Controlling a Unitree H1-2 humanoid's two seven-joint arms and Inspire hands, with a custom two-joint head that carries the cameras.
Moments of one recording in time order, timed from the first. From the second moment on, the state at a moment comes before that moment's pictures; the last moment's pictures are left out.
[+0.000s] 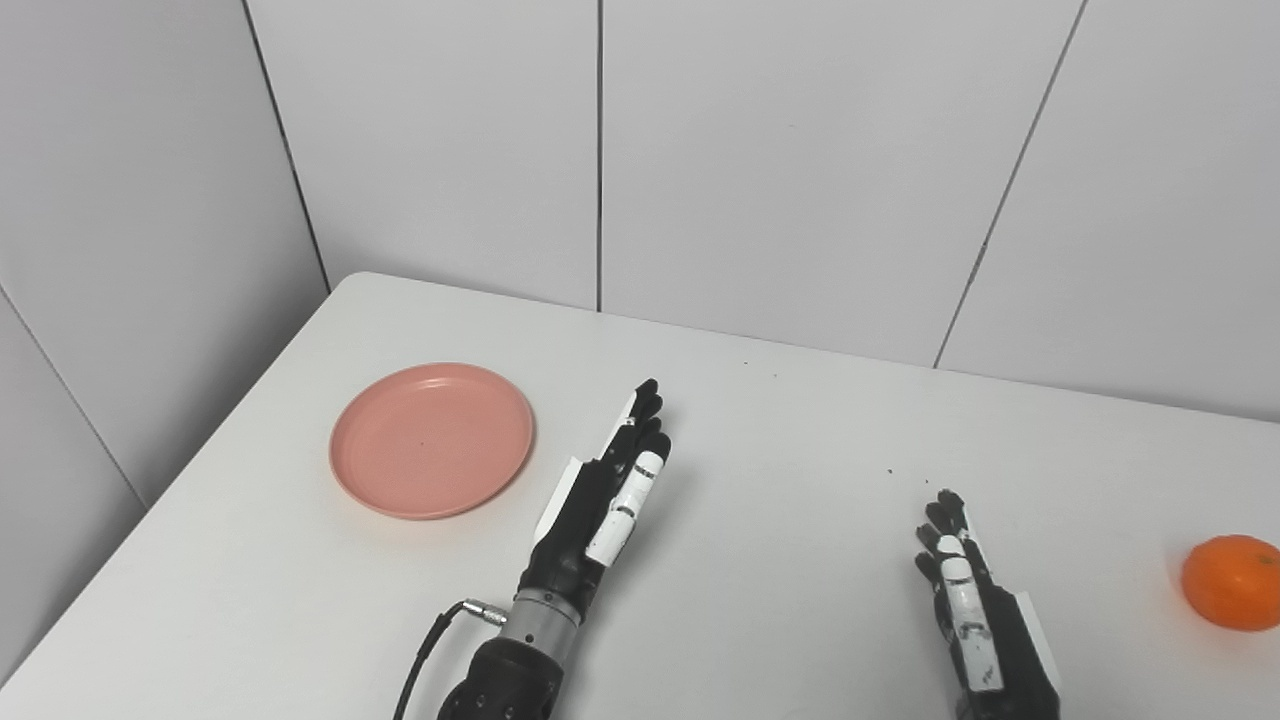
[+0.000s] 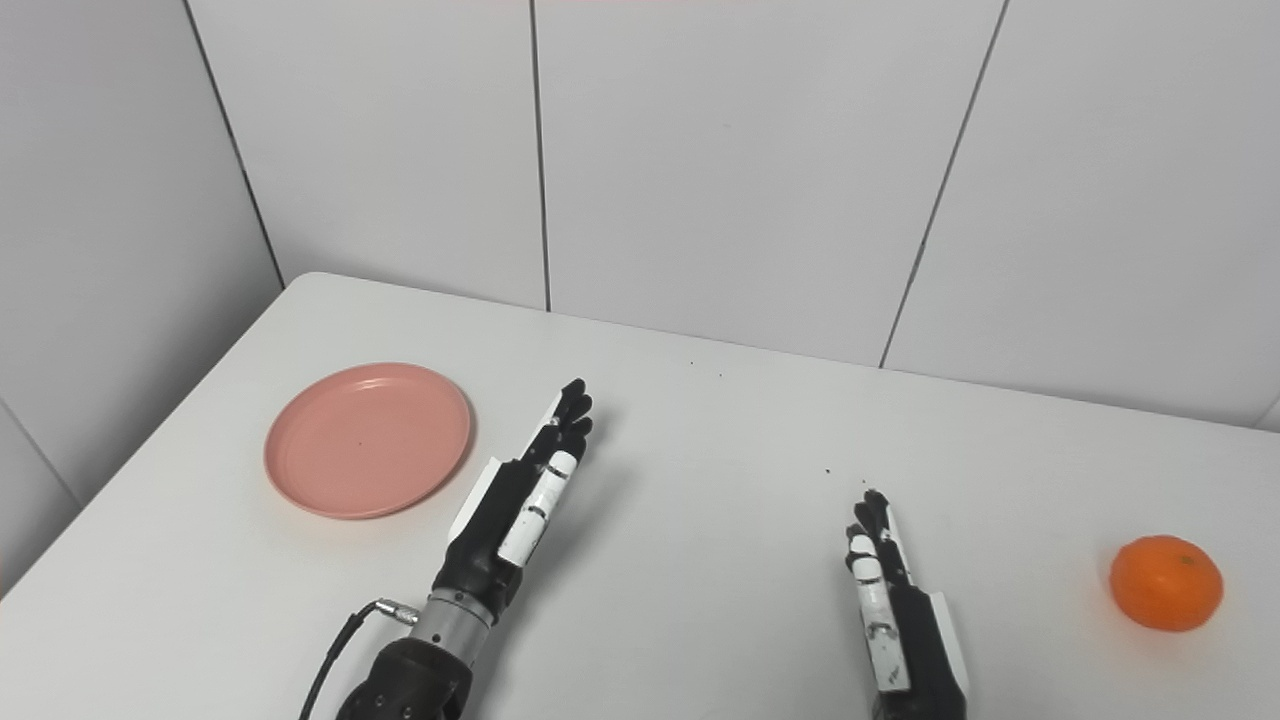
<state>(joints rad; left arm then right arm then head) -0.10 -0.02 -0.13 -0.19 0.16 0.10 -0.02 -0.03 0.00 0.08 -0.15 0.00 0.12 0.06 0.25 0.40</state>
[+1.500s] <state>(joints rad) -0.34 0.29 0.30 -0.16 -0.15 0.27 -0.07 -0.03 0.00 0.07 -0.15 0.01 0.11 0.06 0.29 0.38</state>
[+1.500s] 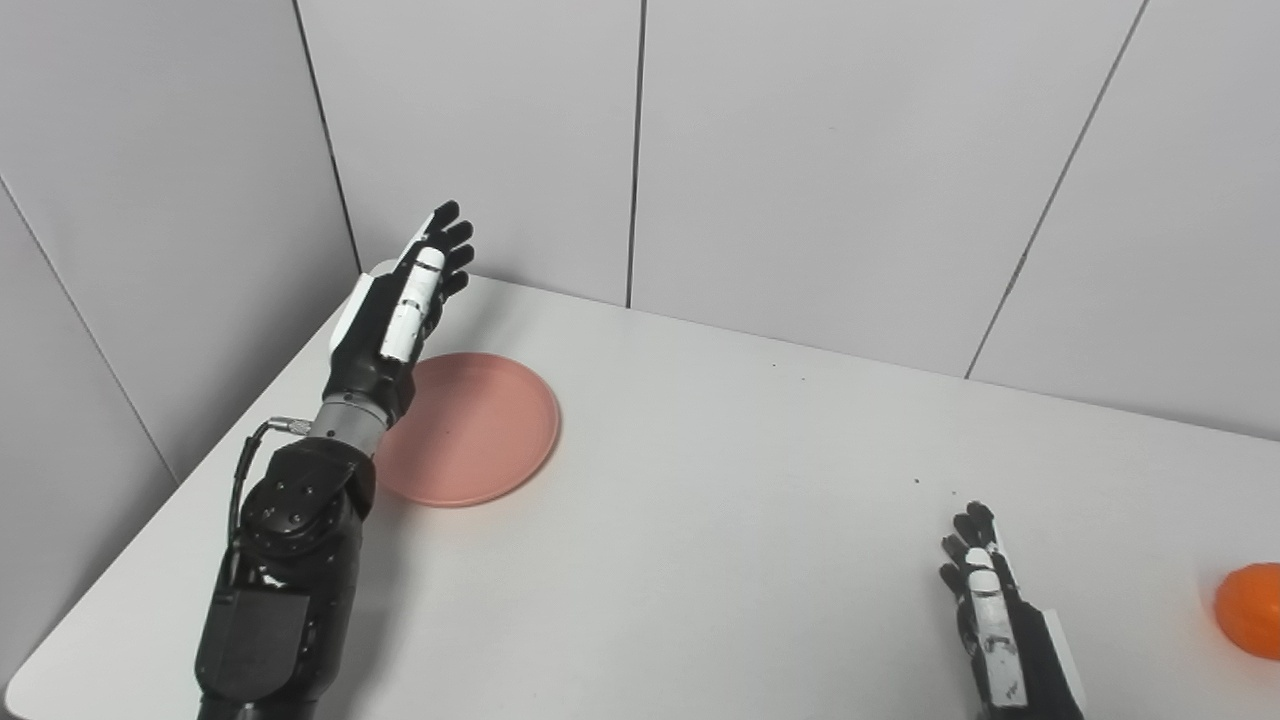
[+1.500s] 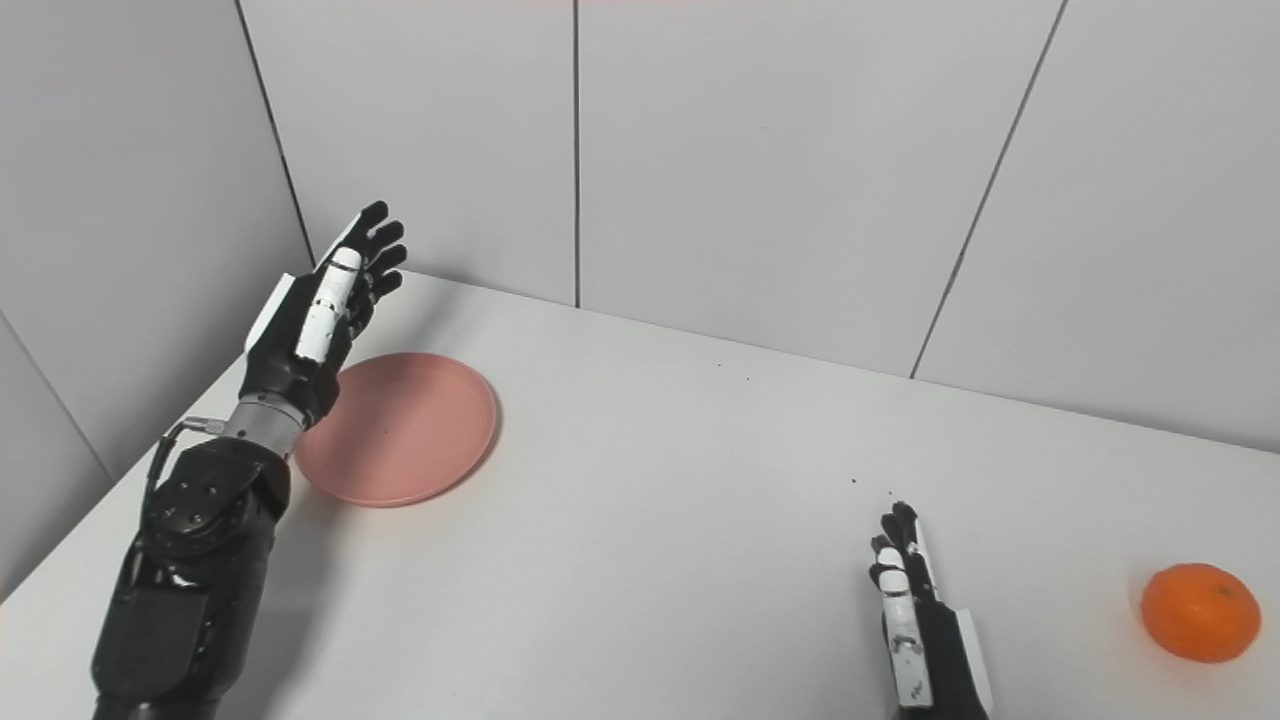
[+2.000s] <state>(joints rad) -0.35 0.38 0.40 -0.06 -0.27 0.28 -0.06 -0.02 0.00 0.07 -0.15 0.01 0.10 0.06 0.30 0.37</state>
